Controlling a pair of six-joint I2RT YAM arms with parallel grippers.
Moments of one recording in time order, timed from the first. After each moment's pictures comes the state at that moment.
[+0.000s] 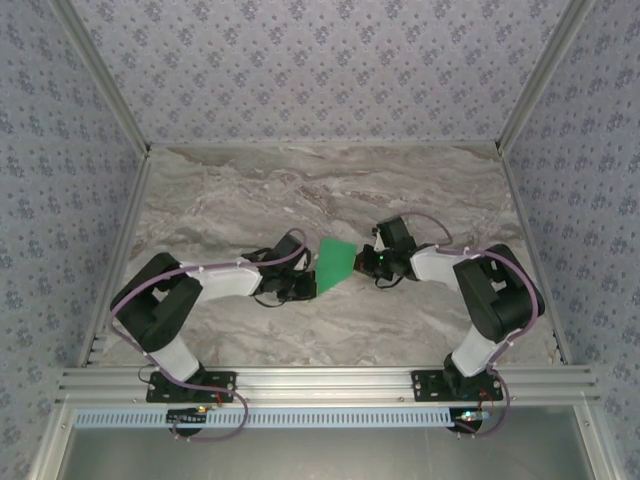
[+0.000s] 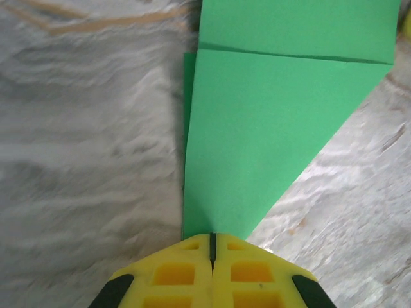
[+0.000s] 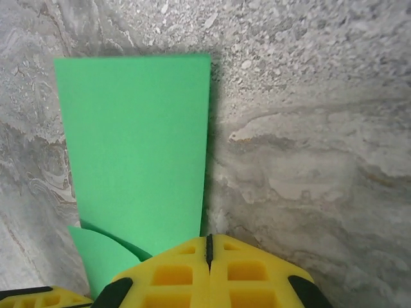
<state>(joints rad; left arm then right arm) -0.78 1.64 0.79 -0.22 0.26 -0.75 0.46 1.65 0.73 -0.02 -0.35 0.74</state>
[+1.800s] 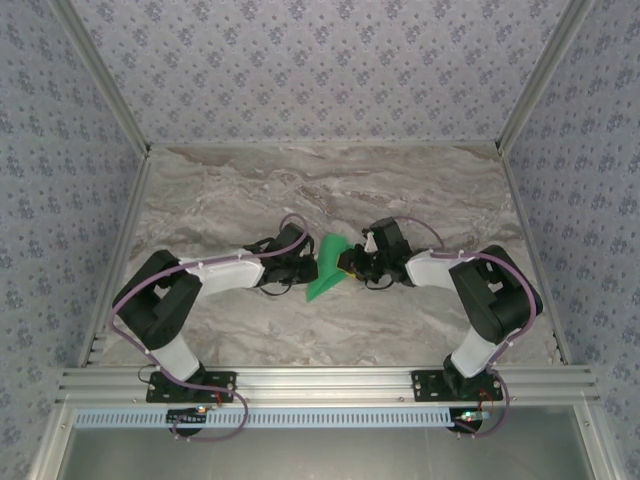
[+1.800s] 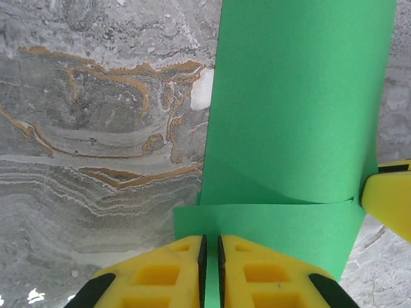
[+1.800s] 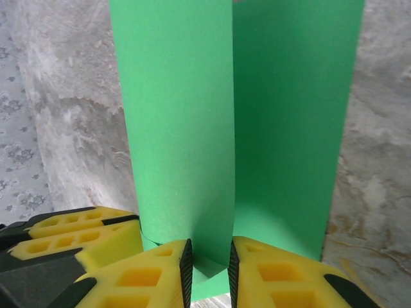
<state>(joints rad) -0.77 1.67 0.88 -0.20 0.08 -0.79 0.51 1.67 0.70 0.16 -0.50 0.93</state>
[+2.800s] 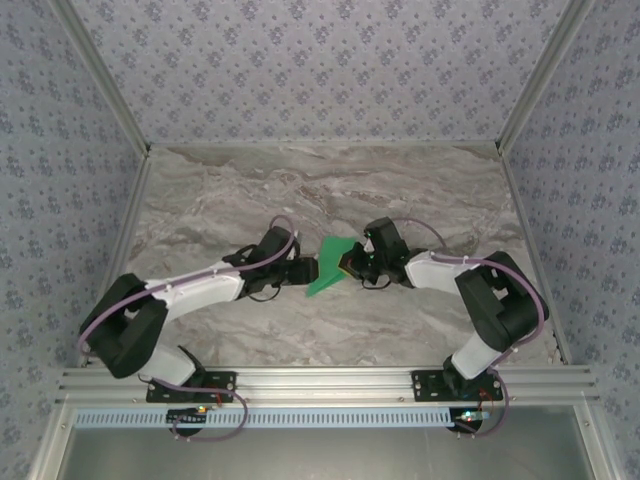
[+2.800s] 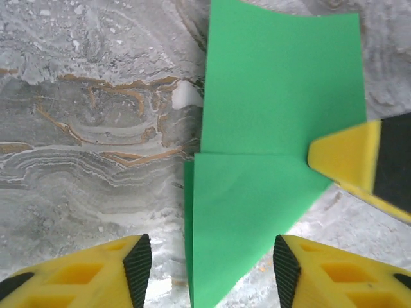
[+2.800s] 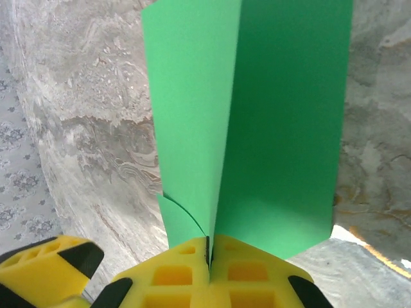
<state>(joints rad) -0.76 1.44 0.74 -0.14 0.08 -0.70 0.55 1.61 0.73 0.05 -0.40 1.05</state>
